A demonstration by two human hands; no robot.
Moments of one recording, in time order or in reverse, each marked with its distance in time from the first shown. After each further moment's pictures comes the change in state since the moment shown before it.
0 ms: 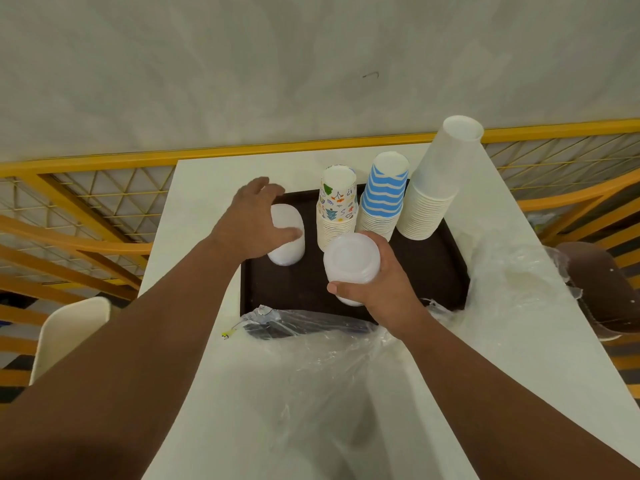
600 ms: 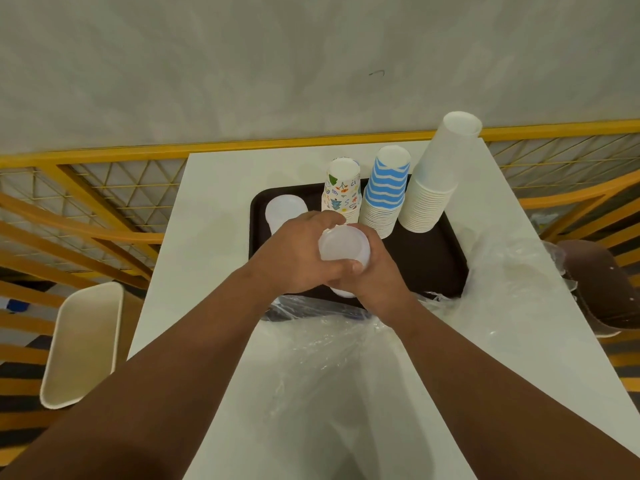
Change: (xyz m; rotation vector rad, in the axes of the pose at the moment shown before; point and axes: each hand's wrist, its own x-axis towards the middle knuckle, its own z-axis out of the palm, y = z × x) left_hand -0.073 0.063 0.006 -0.244 -0.126 0.137; right_hand -0.009 -0.016 0.015 -0.028 -0.037 -0.014
